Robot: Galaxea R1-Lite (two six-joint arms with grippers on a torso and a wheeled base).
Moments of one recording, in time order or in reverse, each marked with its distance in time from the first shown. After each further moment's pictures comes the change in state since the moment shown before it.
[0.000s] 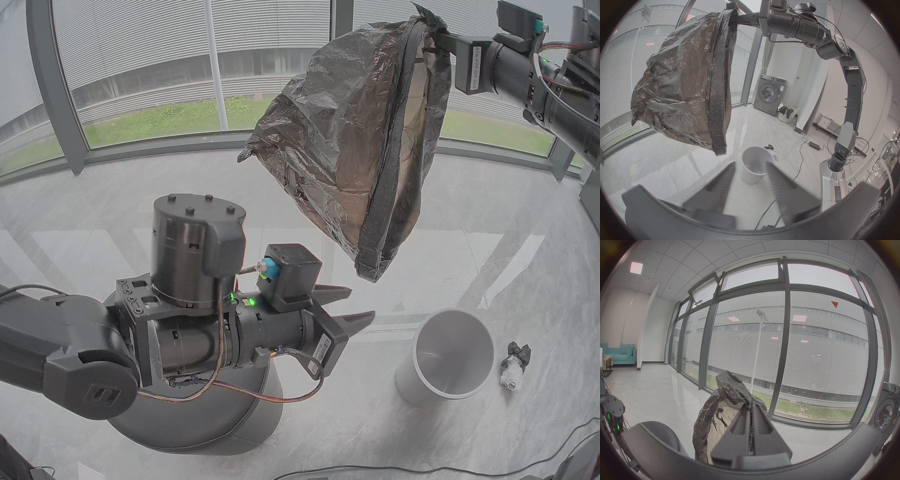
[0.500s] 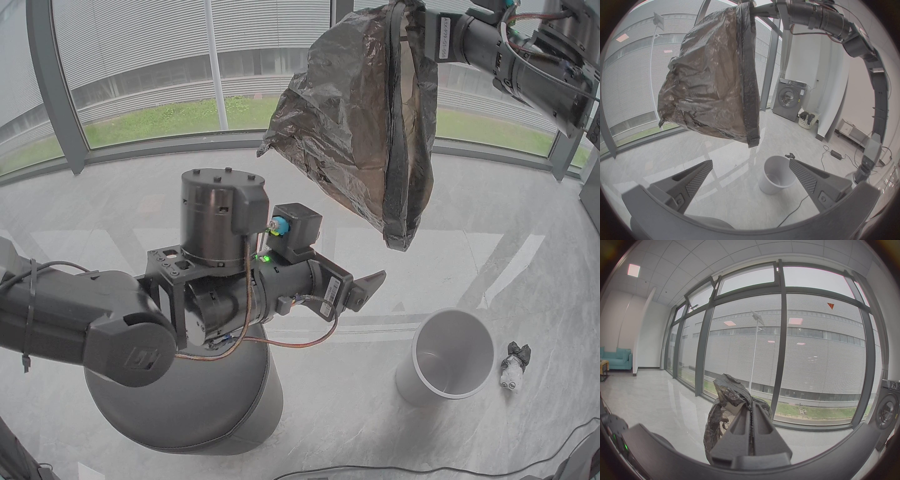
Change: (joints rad) left arm 0.048 0.109 -0.141 -0.051 0.157 -0.017; right arm 0.027 0.111 -0.187 0.007 -0.043 0.004
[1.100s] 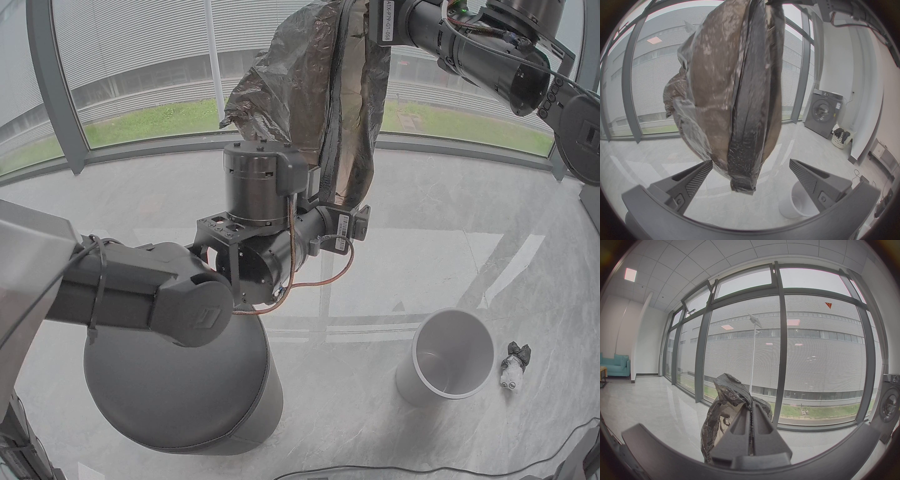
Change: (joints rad) left arm 0.021 0.172 -0.257 -0.047 0.308 -0.093; right arm 0.079 0.158 -0.212 0.001 -0.072 0.000
